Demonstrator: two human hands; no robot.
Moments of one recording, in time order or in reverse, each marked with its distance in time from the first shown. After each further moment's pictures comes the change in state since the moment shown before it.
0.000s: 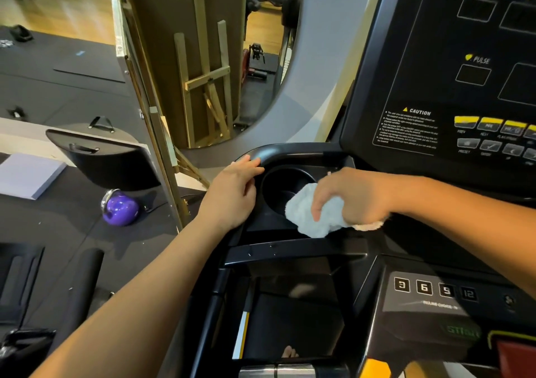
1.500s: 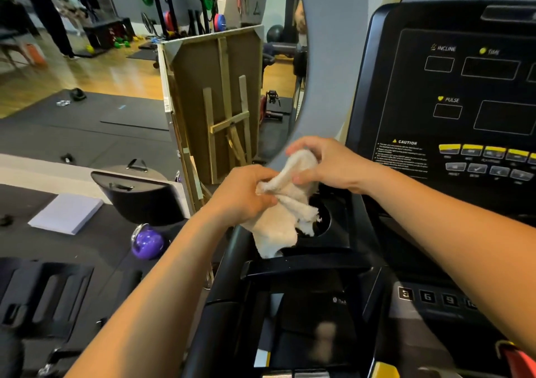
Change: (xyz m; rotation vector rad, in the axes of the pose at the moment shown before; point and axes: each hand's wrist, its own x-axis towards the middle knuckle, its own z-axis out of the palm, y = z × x) left_hand 0.002 0.060 -0.086 -0.075 -0.134 -0.028; right_hand 0.014 -0.045 -0.049 0.664 0.533 -0.125
